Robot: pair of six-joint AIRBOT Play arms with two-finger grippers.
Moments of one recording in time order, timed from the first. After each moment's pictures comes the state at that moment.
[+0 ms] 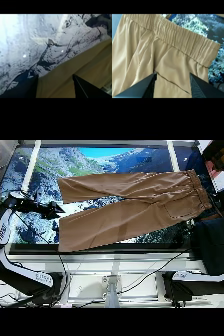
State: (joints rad) left arm 0.35 -1.76 1.24 0.91 -1.32 -1.19; right arm -0.77 -1.50 1.25 -0.99 0.72 1.50
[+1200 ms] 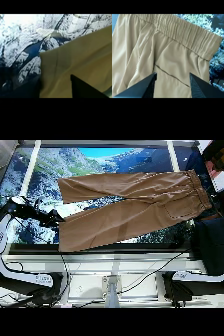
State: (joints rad) left arm 0.35 -1.64 1.08 1.01 -1.26 -1.24; right arm -0.77 -1.50 1.25 -0.99 0.77 1.50
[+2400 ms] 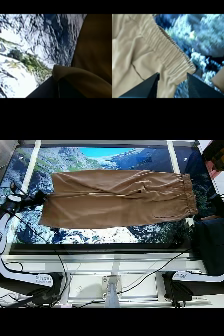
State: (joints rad) left arm 0.37 -1.62 1.13 0.83 -0.49 -1.32; right arm -0.77 -1.50 1.25 -1.05 0.95 1.35
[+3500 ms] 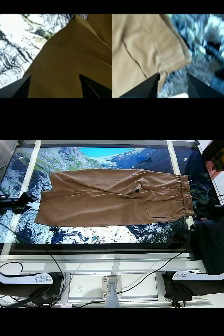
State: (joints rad) left arm 0.59 -1.48 1.15 0.96 -0.91 -1.29; right arm -0.77 -1.52 1.17 -1.02 1.09 1.26
